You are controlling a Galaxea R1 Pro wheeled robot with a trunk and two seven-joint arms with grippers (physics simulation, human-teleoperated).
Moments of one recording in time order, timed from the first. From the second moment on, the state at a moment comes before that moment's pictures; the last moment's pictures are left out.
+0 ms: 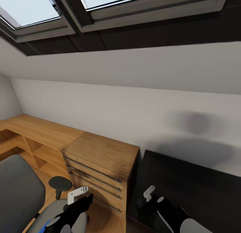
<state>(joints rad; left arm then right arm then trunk) 0.04 -0.08 -0.09 -1.60 0.41 0.56 0.34 -0.58 0.00 0.45 -0.37 0.11 0.25 0.24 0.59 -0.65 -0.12</state>
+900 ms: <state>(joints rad) 0.04 -0.08 -0.09 -1.60 0.41 0.56 0.34 -0.48 -0.02 -0.16 -1.13 0.04 0.79 0.11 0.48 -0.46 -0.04</state>
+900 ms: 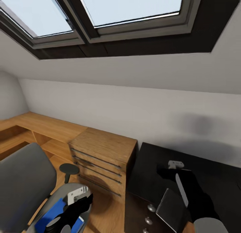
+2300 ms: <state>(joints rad) 0.04 -0.08 -0.09 -1.58 0.41 0.57 0.34 -0.47 -0.02 -0.18 -1.18 -0.08 0.79 0.11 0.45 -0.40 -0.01</state>
